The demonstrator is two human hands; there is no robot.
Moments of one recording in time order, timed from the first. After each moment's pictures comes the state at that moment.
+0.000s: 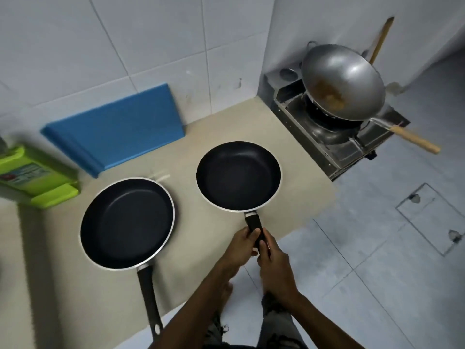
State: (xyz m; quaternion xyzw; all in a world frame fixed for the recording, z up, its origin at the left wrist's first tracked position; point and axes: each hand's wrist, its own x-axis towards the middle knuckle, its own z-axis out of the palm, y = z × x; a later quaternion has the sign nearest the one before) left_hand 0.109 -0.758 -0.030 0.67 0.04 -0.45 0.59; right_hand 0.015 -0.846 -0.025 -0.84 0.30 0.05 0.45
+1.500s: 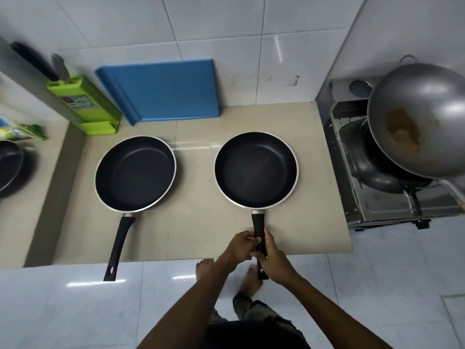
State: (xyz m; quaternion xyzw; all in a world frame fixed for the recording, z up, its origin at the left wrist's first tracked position) left_hand 0.117 -0.883 -0.065 0.70 0.25 -0.37 0.56; right_hand 0.095 -1.020 -0.066 -0.81 0.07 0.40 0.42
